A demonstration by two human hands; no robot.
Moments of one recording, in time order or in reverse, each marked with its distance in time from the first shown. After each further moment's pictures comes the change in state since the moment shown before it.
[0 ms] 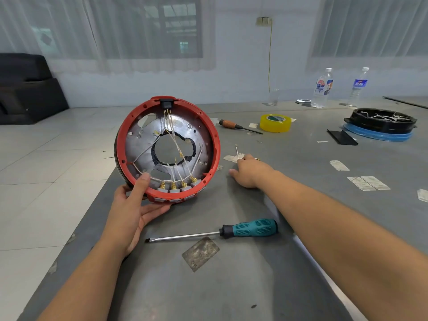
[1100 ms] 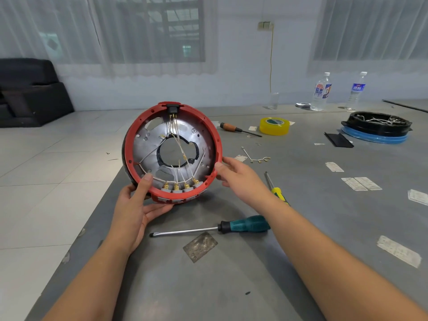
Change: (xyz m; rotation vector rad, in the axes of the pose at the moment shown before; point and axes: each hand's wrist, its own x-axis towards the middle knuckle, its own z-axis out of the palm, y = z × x) left_hand -0.012 0.003 0.001 -0.023 0.013 0.009; right_hand -0.102 -0.039 -0.004 1.210 0.146 -0.196
